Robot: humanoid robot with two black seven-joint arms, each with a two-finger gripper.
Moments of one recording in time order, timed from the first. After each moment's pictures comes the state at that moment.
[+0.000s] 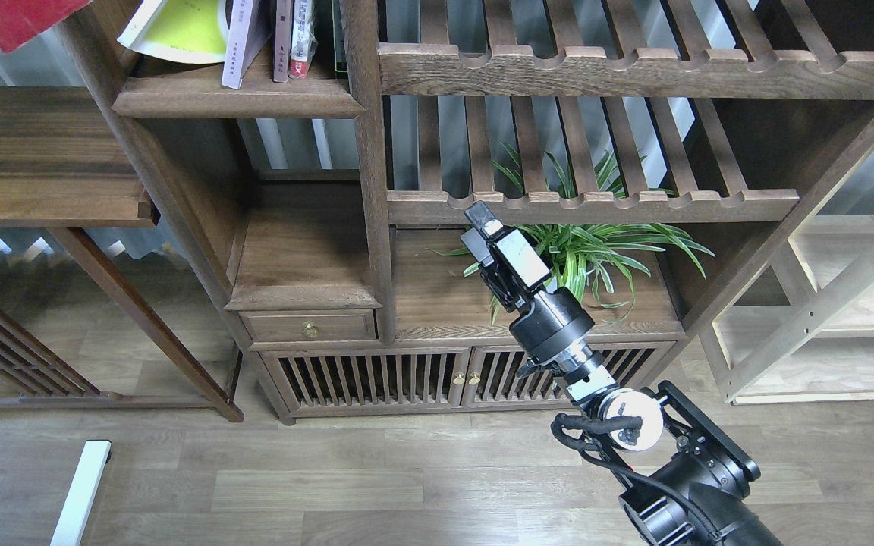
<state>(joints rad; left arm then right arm) -0.53 0.56 -1.64 -1.70 0.46 -0.02 0.44 0.21 0.01 1.07 1.18 0.07 0.58 -0.04</state>
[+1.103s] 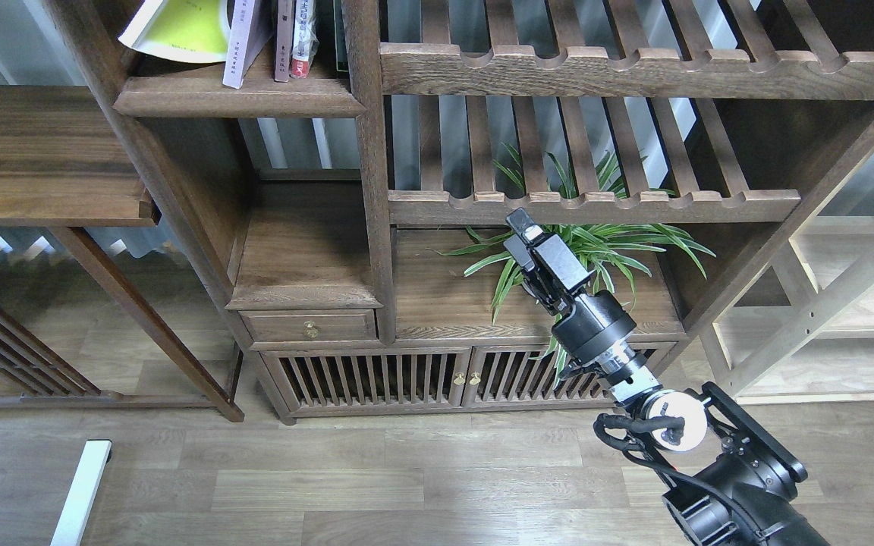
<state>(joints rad) -0.90 0.52 -1.27 -1.46 0.68 0.30 0.44 0.19 -0.11 1.08 1.18 0.11 0.58 -0.04</state>
